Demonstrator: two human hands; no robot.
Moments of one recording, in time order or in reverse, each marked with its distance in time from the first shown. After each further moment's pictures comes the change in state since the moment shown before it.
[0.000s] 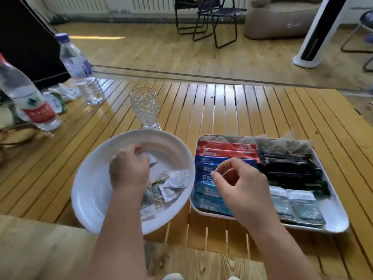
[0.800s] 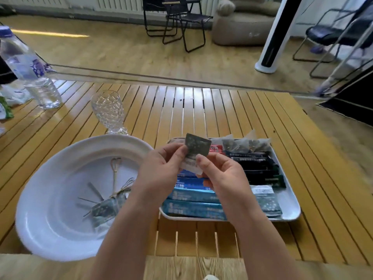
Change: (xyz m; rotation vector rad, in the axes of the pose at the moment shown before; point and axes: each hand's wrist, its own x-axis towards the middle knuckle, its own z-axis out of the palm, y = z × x) left_hand -0.069 0.105 -0.008 -0.937 -0.668 0.090; right_hand 0.013 -0.001 -0.023 0.731 -0.065 0.250
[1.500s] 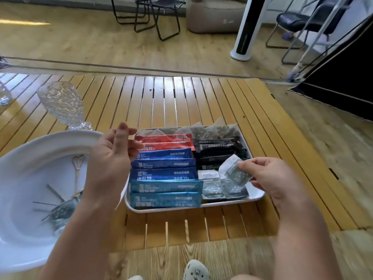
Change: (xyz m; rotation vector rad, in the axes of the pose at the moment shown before) left_hand 0.005 -0.010 0.004 -0.005 0.226 0.170; right_hand -0.017 -0.006 -0.134 -0.448 0.417 0.308
